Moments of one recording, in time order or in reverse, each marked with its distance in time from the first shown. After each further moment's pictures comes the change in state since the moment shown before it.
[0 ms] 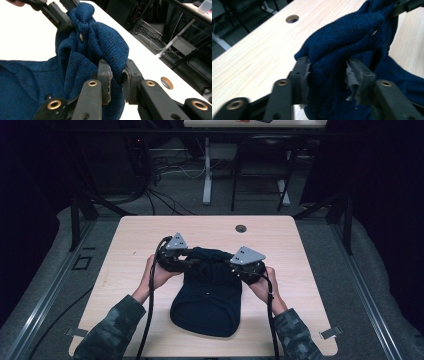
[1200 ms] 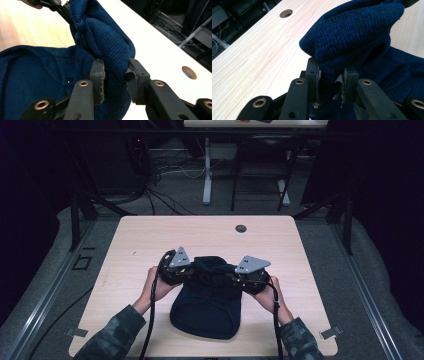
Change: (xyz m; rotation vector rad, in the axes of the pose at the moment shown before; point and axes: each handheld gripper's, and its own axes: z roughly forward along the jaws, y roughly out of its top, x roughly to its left) left arm -0.029 -0.023 0.000 0.014 0.041 0.109; right arm 0.009 -0.019 -0.014 0.055 0.129 0.043
